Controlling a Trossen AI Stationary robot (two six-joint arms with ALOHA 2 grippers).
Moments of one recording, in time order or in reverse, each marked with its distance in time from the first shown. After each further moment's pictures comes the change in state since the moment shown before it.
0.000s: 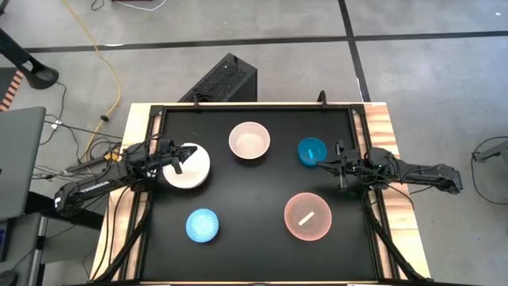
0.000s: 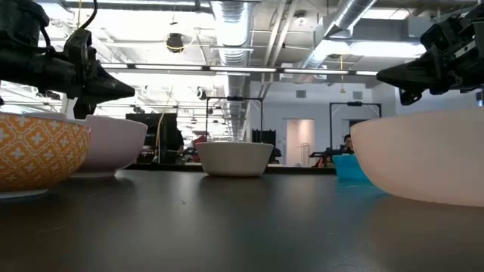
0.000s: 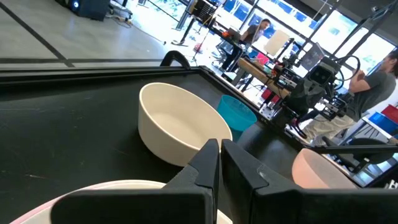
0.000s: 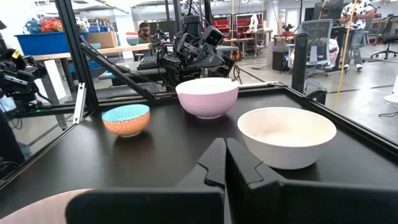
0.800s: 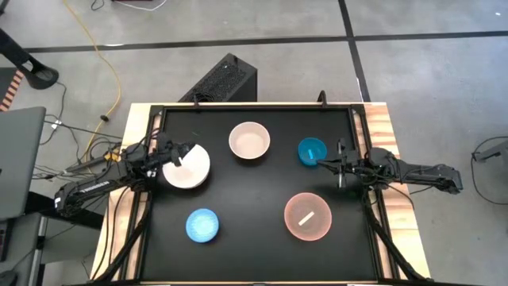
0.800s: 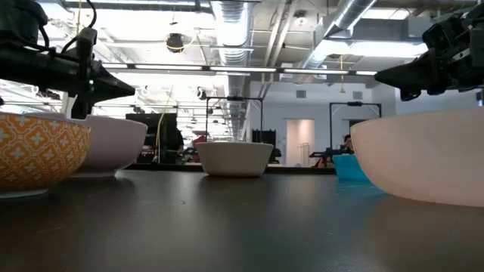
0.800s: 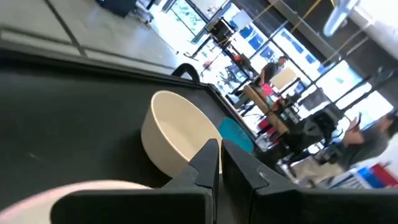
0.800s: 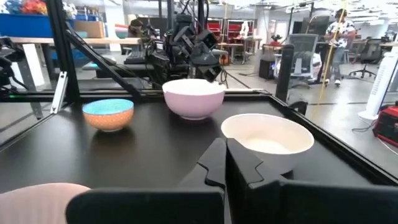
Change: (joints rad) left arm 0.000 0.000 0.000 0.030 -0.091 -0.226; right arm 0.000 0.000 0.000 0.015 0.047 -0.103
